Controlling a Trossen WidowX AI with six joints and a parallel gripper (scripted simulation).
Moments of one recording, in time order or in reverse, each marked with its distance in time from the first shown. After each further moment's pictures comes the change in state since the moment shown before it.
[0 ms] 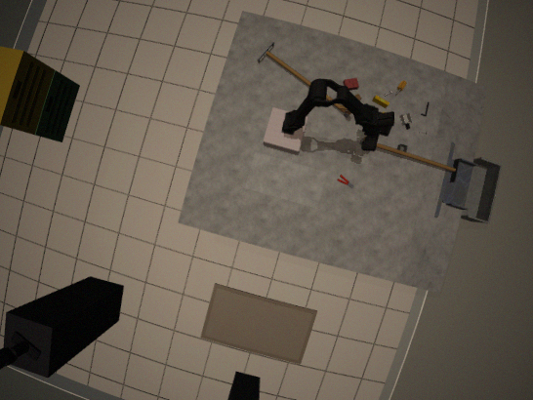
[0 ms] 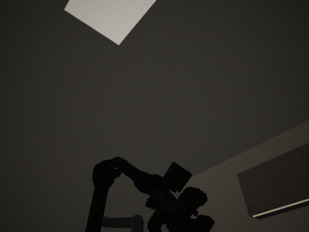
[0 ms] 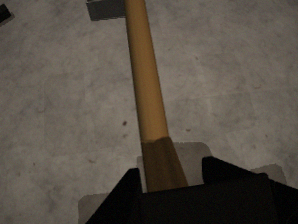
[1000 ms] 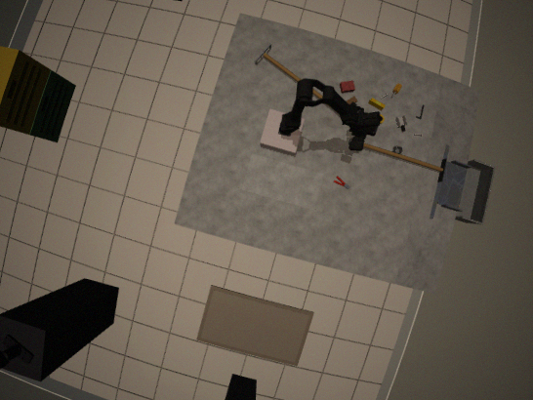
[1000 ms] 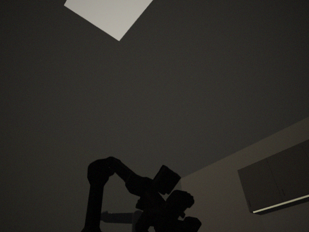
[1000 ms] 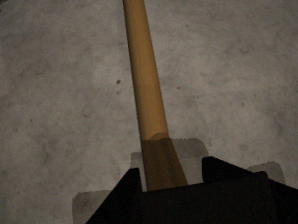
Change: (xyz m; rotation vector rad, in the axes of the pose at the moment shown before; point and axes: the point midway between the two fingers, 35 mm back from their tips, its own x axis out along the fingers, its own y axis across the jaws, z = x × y) arm -0.022 -0.001 -0.036 0.000 0.001 0.000
